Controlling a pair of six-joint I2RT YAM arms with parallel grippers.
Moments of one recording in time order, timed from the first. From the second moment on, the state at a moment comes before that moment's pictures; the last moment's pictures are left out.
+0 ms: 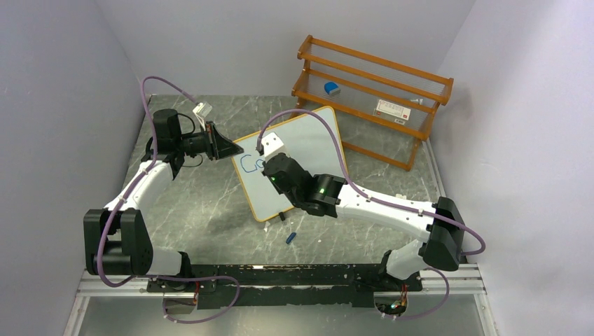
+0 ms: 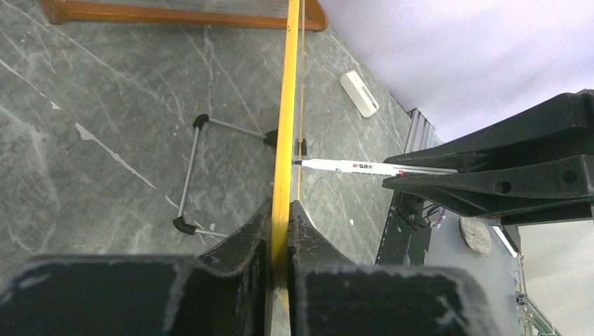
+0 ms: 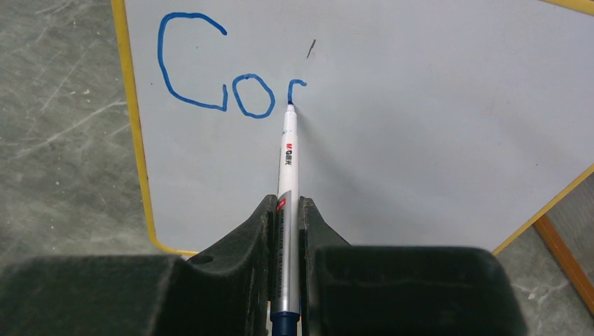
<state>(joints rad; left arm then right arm) -0.03 1.37 0.91 0.05 1.13 -0.26 1.14 1.47 1.23 -0.34 0.58 0.11</state>
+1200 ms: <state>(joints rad) -0.03 1.37 0.91 0.05 1.14 -0.26 1.13 1.45 1.20 -0.31 0.62 0.11</state>
